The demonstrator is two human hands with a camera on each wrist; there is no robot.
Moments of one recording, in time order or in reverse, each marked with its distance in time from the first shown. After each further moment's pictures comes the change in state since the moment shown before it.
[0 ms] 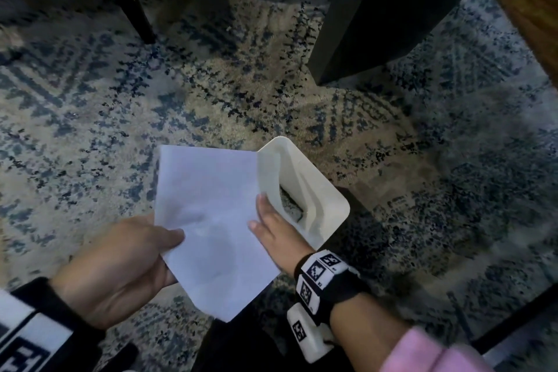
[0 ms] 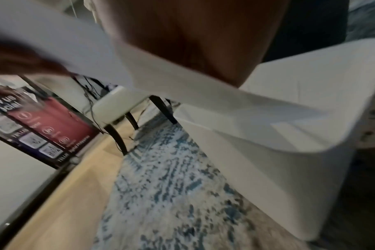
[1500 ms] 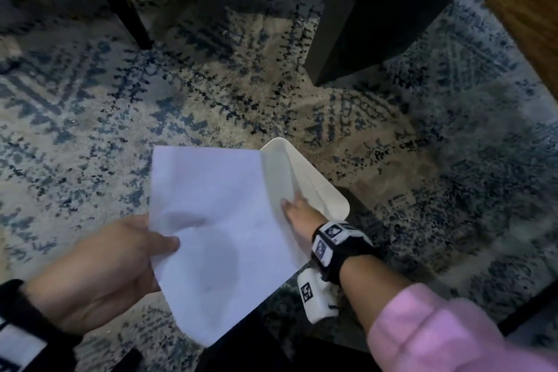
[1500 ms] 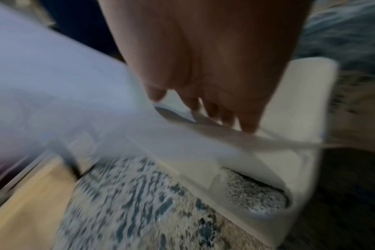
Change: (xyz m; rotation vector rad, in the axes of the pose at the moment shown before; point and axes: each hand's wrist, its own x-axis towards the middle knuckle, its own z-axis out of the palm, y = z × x) left_hand -0.003 0.006 -0.008 0.180 -0.064 0.017; right_hand 0.020 0.008 -0.044 0.045 0.137 0.315
